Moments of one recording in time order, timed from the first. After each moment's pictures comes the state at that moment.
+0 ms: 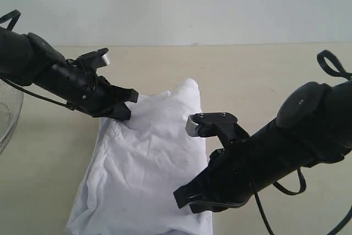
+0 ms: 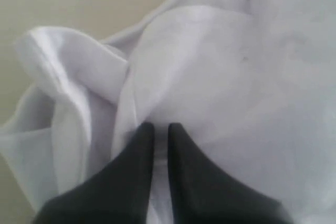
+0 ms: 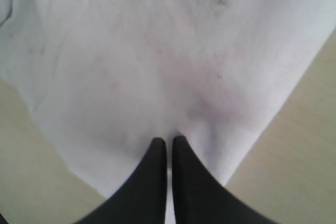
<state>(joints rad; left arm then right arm) -0.24 2.04 -1.17 -0.93 0.49 0.73 0.48 1.70 -0.70 1.09 0.48 -0.83</state>
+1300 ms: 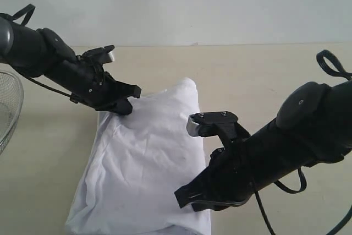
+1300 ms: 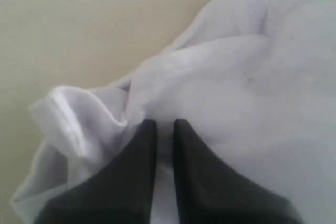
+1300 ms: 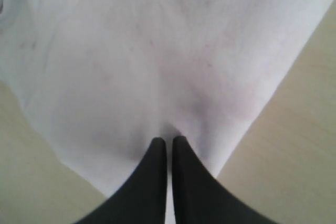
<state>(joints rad) -0.23 2.14 -1.31 -0.76 0.51 0.59 0.48 1.70 -0.70 1.07 0.46 -0.83</state>
